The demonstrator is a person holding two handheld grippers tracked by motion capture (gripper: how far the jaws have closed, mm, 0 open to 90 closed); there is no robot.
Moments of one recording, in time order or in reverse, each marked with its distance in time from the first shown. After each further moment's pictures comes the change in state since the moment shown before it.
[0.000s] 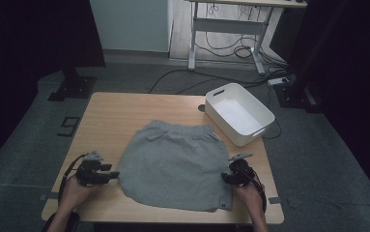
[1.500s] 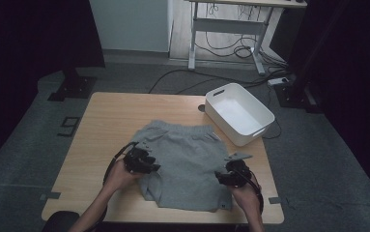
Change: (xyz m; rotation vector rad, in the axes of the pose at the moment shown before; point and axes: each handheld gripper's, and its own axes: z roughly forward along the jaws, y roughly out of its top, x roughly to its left) left arm -0.068 0.107 0.074 0.043 -0.130 0.204; right arm 0.030 0.015 -0.026 -0.126 0.065 -0.033
